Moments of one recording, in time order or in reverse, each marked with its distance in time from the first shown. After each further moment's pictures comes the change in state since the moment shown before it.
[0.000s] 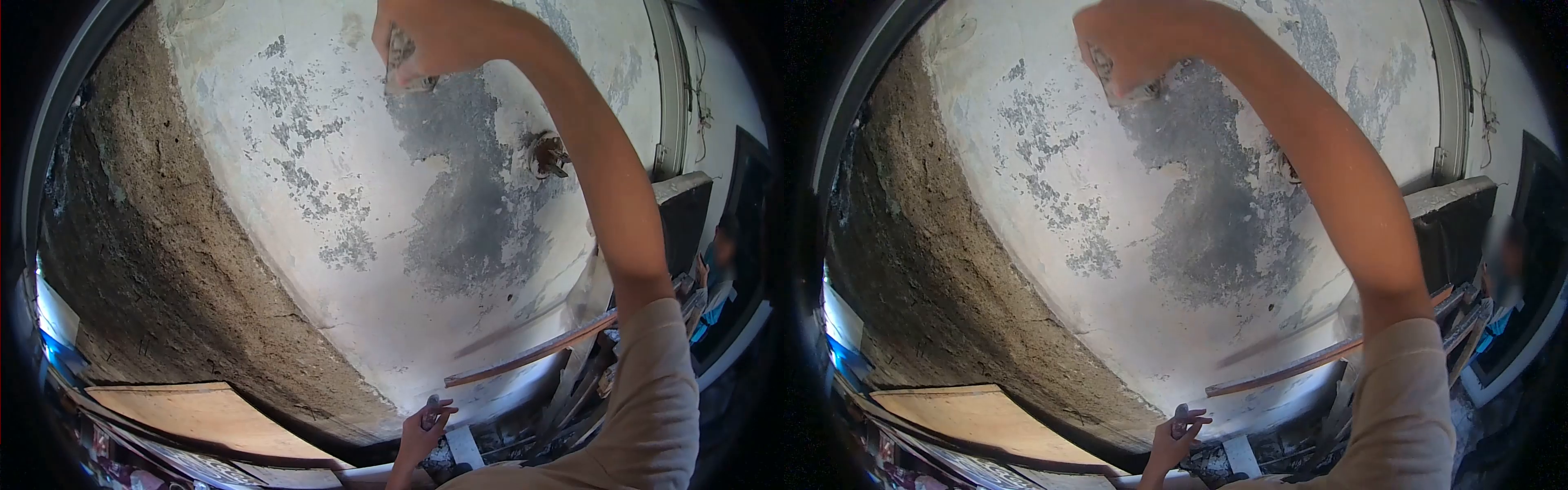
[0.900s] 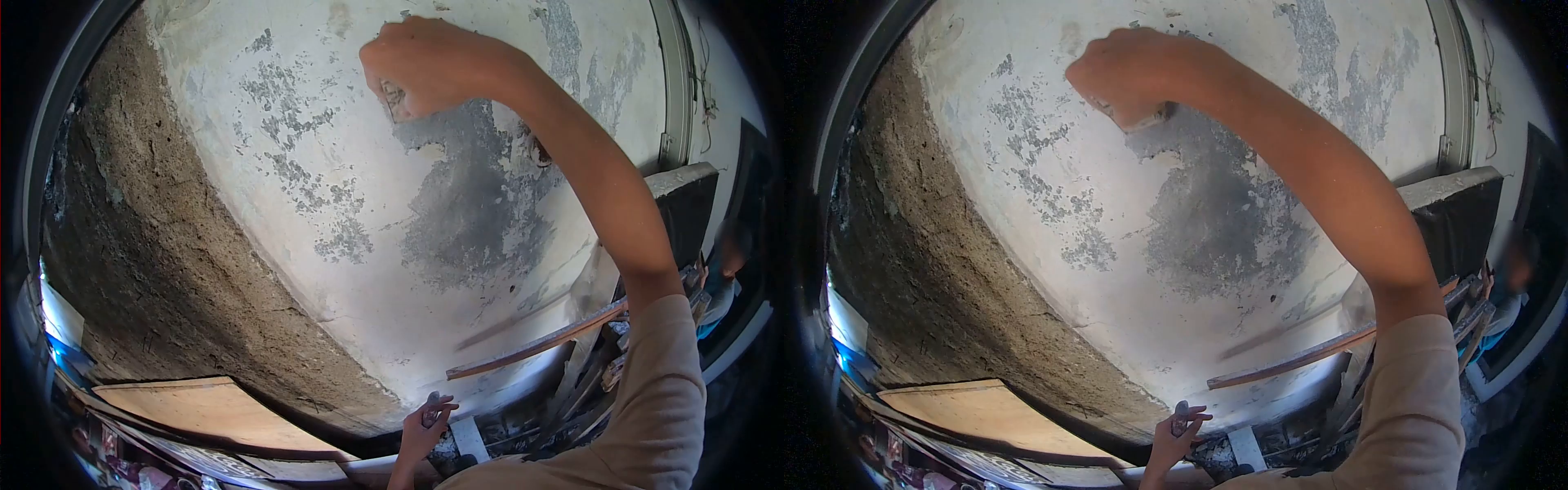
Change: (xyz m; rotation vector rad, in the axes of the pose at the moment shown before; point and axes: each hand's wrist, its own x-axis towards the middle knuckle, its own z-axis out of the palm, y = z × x) left_hand -0.006 -0.006 0.006 -0.001 0.076 0.011; right_hand -0.015 -0.004 0.031 -0.175 0.083 -0.103
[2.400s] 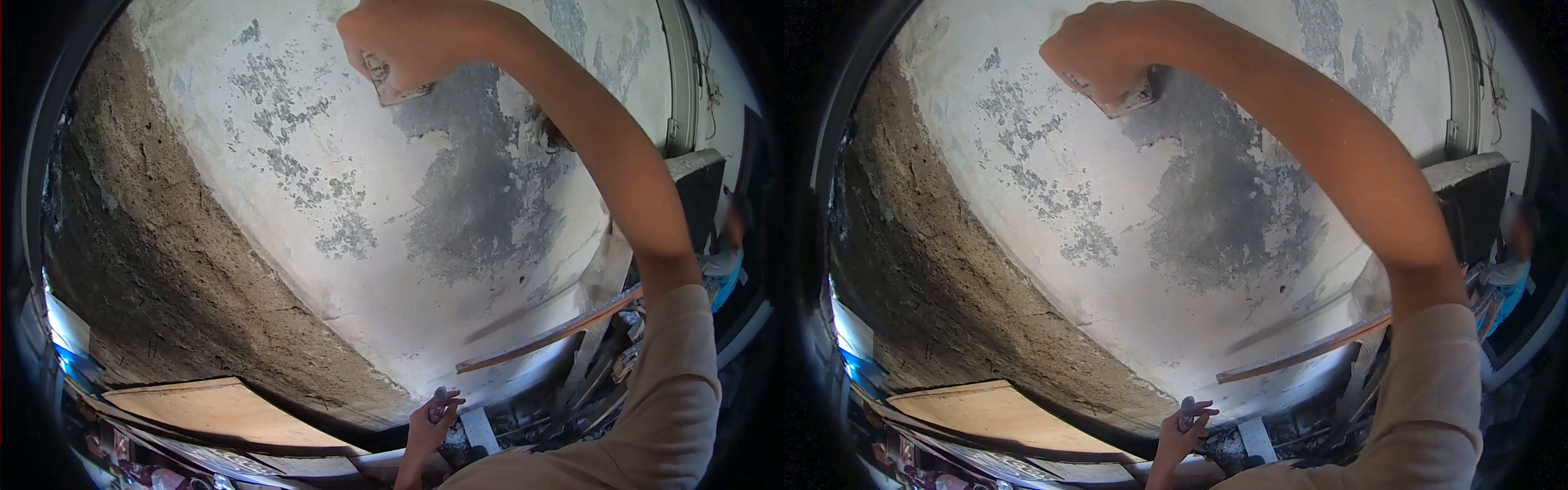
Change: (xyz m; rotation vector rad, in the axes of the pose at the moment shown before) left_hand 0.003 0.009 -0.006 0.077 -0.032 -0.091; right_hand 0.005 -0.006 -0.008 0.099 0.255 -0.074
